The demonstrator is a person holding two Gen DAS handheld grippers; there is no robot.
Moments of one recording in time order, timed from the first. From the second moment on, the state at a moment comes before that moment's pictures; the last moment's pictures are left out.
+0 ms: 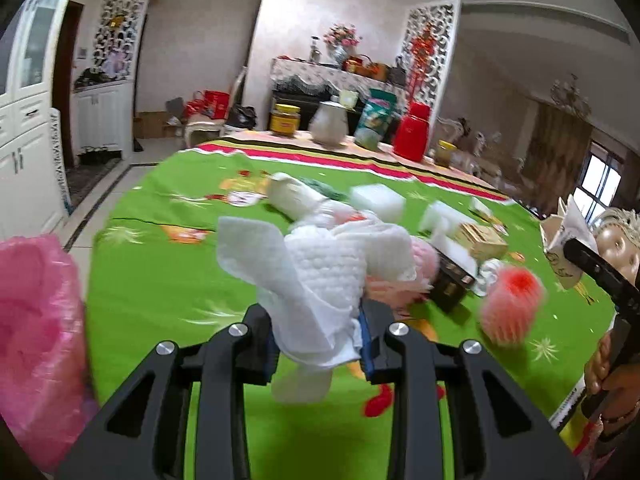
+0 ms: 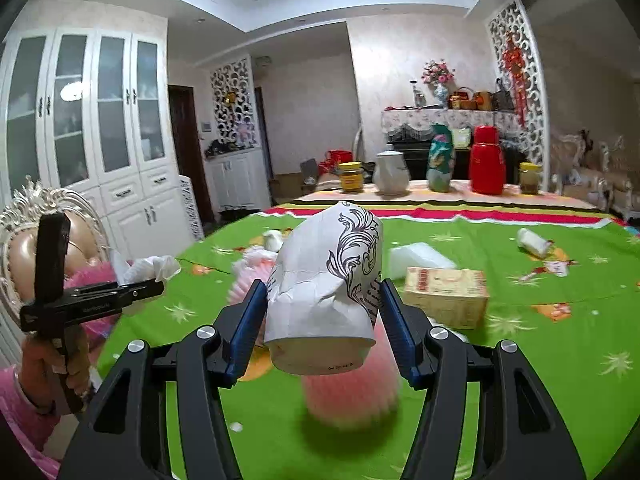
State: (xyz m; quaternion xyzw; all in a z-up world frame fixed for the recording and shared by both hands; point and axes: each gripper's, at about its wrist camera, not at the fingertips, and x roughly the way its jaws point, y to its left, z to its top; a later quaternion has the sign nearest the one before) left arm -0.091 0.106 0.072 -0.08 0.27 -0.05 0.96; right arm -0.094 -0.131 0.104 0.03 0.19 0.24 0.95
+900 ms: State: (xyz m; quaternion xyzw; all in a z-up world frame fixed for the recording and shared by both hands) left arm -0.196 0.348 0.085 -0.16 0.26 0.20 0.93; right arm -0.095 0.222 0.106 -0.10 0.27 0.55 0.79
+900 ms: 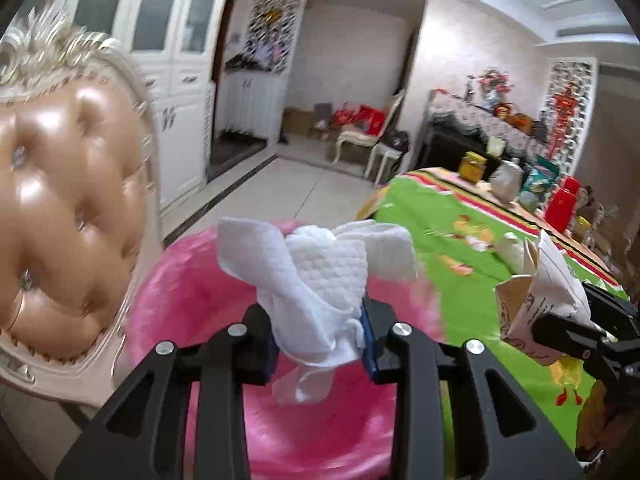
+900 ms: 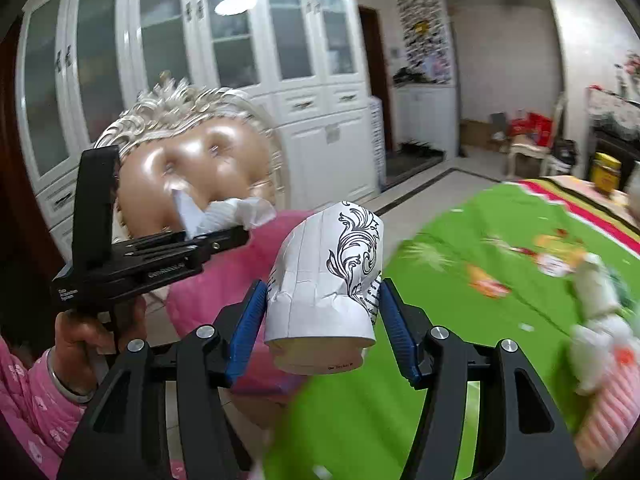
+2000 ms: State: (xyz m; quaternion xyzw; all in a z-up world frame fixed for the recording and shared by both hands) left arm -0.140 0.217 0.084 -0.10 0.28 0.10 0.95; right arm -0.062 0.008 0.106 0.00 0.28 0.36 0.89
